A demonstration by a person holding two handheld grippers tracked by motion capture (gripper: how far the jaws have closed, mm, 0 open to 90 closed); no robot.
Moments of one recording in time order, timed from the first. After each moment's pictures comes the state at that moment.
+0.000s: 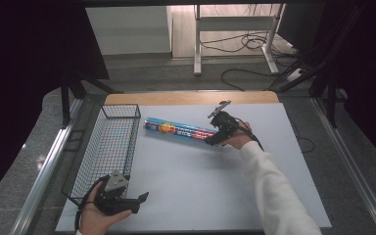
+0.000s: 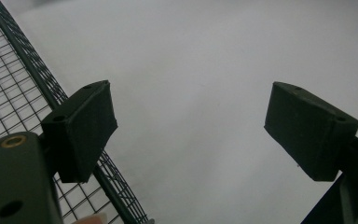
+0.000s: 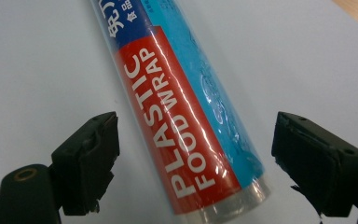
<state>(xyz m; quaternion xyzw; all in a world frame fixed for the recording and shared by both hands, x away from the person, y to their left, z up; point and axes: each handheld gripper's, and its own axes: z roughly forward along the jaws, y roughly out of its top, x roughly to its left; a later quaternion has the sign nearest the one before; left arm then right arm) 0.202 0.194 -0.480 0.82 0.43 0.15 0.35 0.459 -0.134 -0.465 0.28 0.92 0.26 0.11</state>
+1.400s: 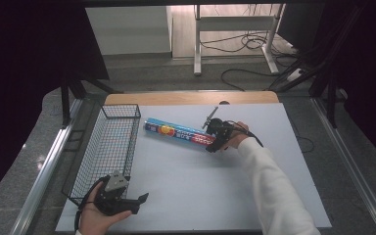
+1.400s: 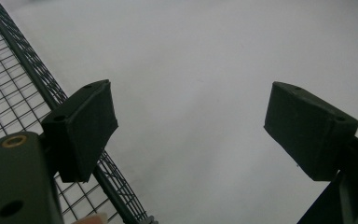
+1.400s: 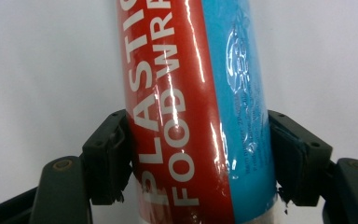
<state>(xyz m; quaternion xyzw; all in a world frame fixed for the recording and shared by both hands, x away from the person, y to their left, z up) 0.202 0.195 -0.482 0.83 0.42 0.14 0.34 0.465 -0.123 -0.489 0.18 0.97 0.15 0.08</state>
